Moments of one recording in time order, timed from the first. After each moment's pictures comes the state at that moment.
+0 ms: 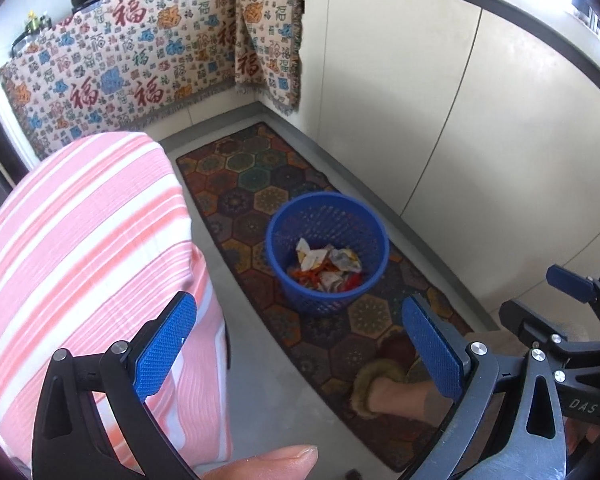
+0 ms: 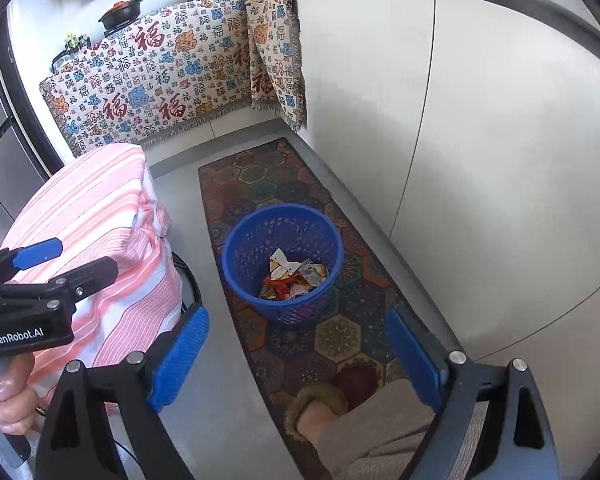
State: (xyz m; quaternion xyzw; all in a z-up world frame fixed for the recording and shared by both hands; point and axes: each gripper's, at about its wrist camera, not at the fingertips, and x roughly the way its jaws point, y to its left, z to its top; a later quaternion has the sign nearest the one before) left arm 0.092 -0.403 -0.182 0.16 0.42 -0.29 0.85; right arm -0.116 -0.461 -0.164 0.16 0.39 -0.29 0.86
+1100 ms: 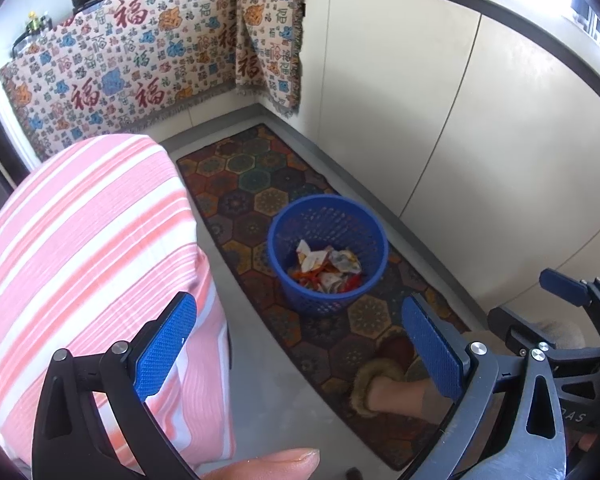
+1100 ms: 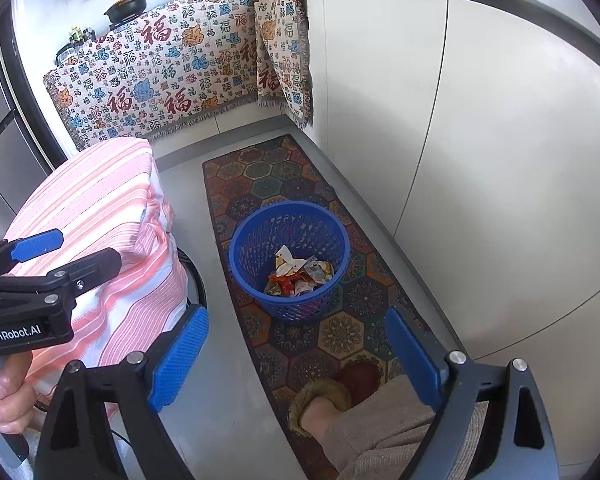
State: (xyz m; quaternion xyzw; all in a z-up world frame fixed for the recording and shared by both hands) left arm 0.092 -0.400 -0.177 0.16 0.41 -0.29 0.85; right arm -0.108 -0.456 -0.159 0.16 0.40 -0.28 0.86
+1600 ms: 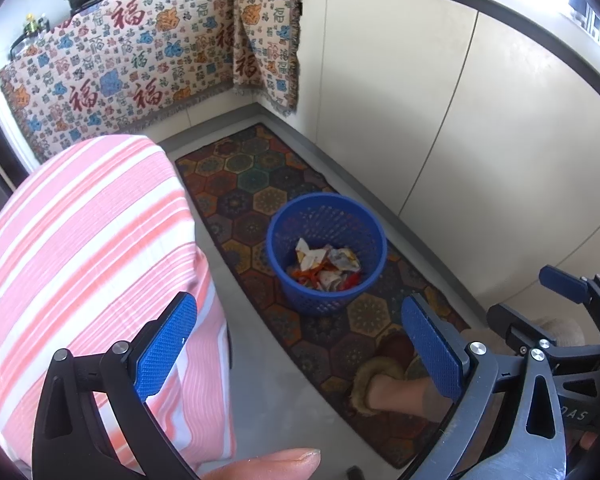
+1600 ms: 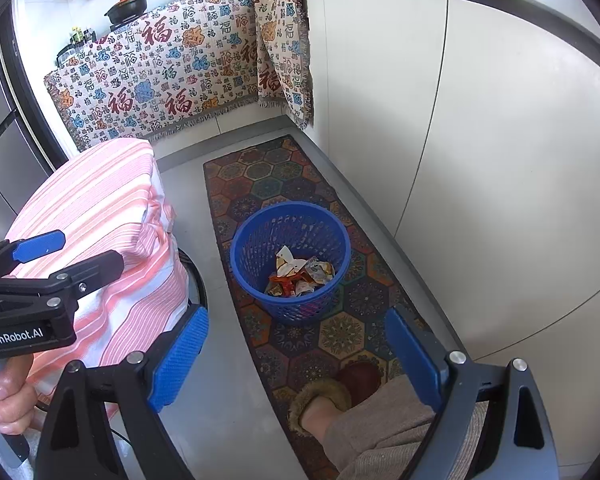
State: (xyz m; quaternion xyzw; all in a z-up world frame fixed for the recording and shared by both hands) left arm 0.089 -0.401 -0.176 0.16 0.41 -0.29 0.85; right arm -0.107 -0.456 -0.157 0.16 0.40 -0.28 0.86
